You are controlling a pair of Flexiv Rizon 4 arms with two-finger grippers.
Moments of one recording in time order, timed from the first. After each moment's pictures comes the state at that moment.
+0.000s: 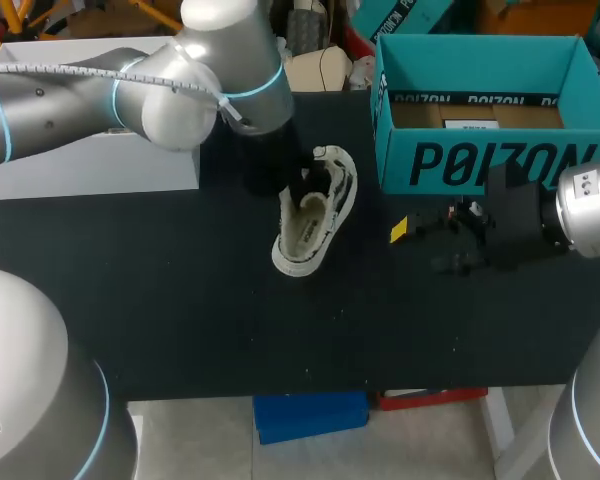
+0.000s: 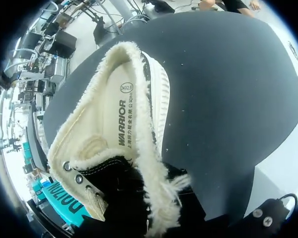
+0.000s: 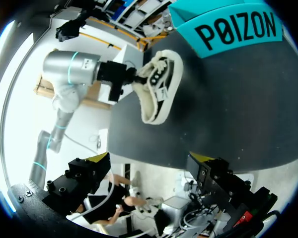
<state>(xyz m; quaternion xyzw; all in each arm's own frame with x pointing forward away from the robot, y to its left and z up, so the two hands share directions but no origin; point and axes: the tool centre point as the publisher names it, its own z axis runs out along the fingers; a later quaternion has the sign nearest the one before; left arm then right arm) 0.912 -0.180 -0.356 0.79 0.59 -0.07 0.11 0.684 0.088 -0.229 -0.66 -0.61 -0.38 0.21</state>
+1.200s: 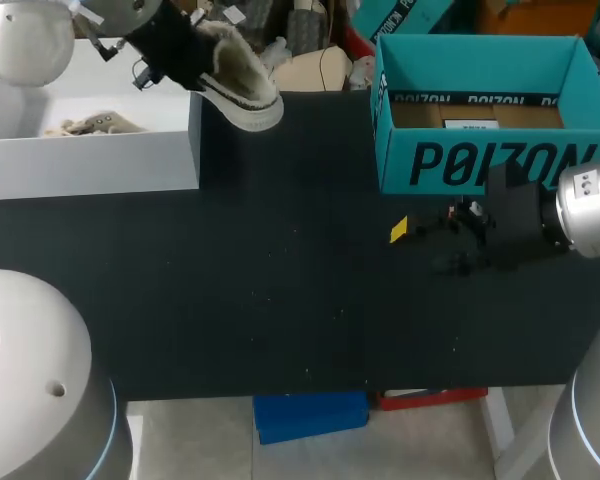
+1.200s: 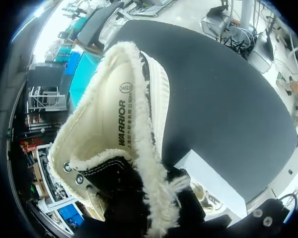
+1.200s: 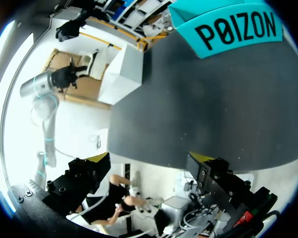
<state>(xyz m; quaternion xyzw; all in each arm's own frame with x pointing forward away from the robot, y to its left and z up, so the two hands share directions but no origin) 0.984 -0.021 -0.168 0.37 0.89 -0.07 0.25 0.684 0.088 -0.229 -0.66 -0.61 -0.38 0.21</state>
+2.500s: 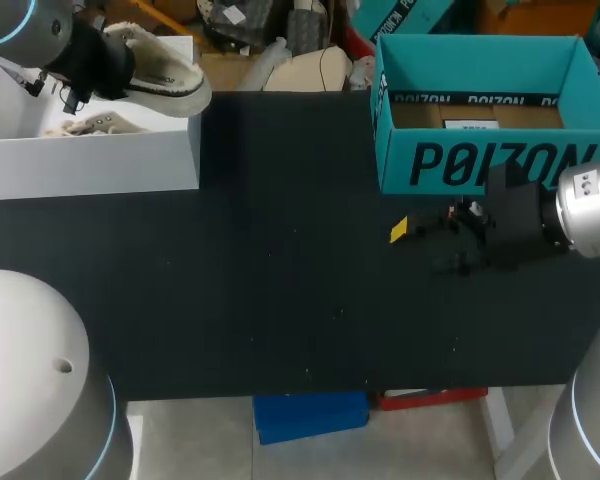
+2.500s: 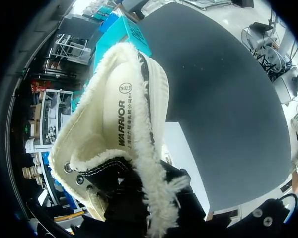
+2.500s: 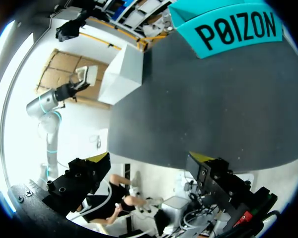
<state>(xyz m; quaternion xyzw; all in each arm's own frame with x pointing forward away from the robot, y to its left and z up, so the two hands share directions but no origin) 0.973 0.091 -0.178 0.18 0.94 -0.06 0.30 0.684 0.088 -0.229 -0.66 -0.61 -0.38 0.21</state>
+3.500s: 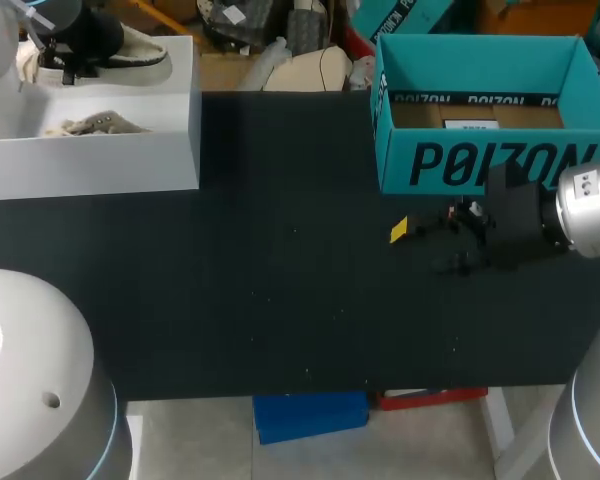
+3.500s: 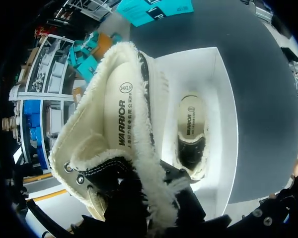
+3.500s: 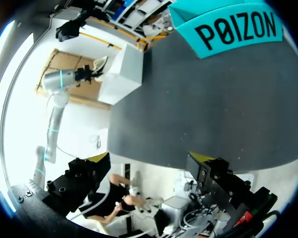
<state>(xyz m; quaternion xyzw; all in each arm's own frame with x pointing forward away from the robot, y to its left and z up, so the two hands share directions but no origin) 1.112 0.184 -0.247 0.01 0.97 0.02 0.24 0.684 0.088 -0.229 -0.66 -0.61 -0.38 0.21</state>
